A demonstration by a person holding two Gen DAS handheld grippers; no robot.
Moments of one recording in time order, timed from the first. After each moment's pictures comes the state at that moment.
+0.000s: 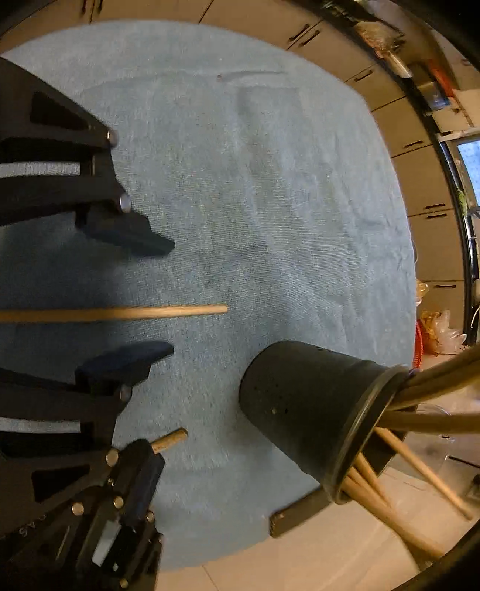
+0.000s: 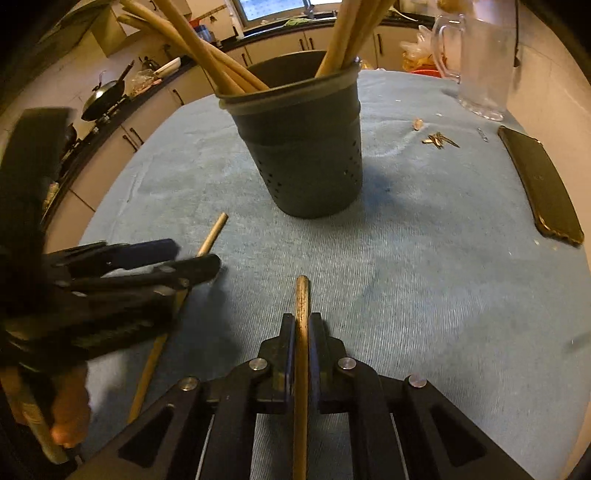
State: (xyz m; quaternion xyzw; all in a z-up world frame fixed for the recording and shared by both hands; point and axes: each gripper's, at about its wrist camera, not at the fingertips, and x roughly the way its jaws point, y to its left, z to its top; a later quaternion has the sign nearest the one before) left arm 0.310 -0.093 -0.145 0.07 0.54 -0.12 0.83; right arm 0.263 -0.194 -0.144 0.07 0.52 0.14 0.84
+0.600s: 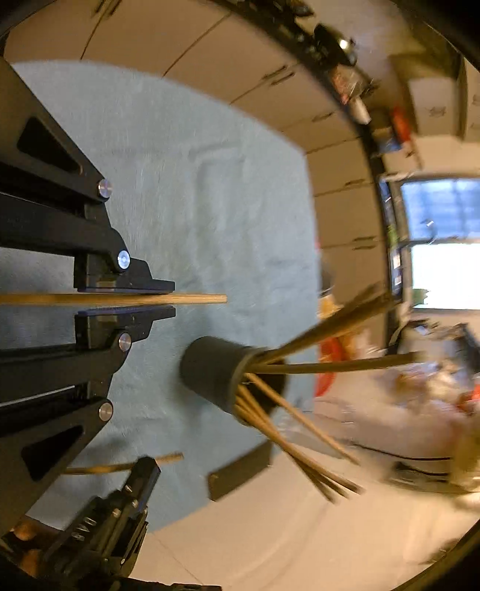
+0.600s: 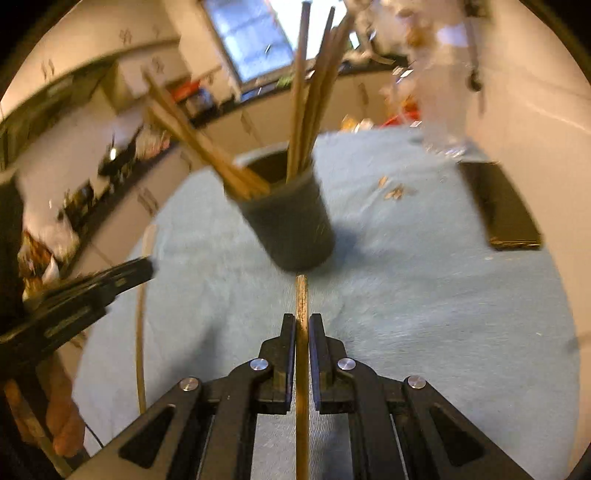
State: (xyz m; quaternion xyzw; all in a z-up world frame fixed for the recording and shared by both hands) left arm 0.230 -0.072 -0.034 0.02 0.40 -0.09 0.91; right arm 0.212 -0.252 -0.092 0.15 0.41 0.12 0.89
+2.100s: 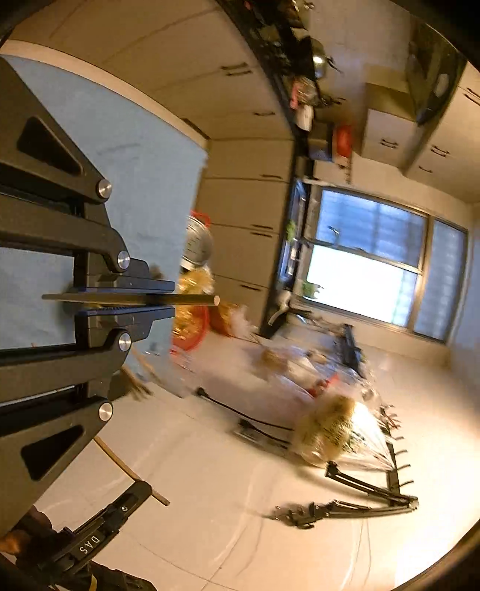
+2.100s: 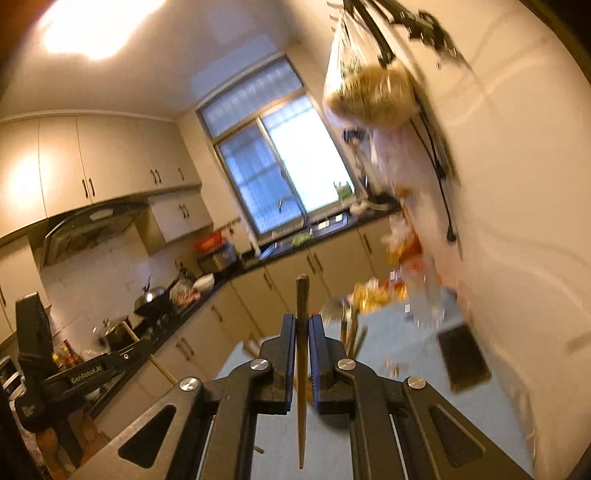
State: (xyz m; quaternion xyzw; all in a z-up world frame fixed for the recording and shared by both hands) left arm 0.211 -0.037 0.110 -0.10 0.22 -0.14 0.96; right arm 0.148 -0.286 0.100 0.22 0.13 0.09 0.96
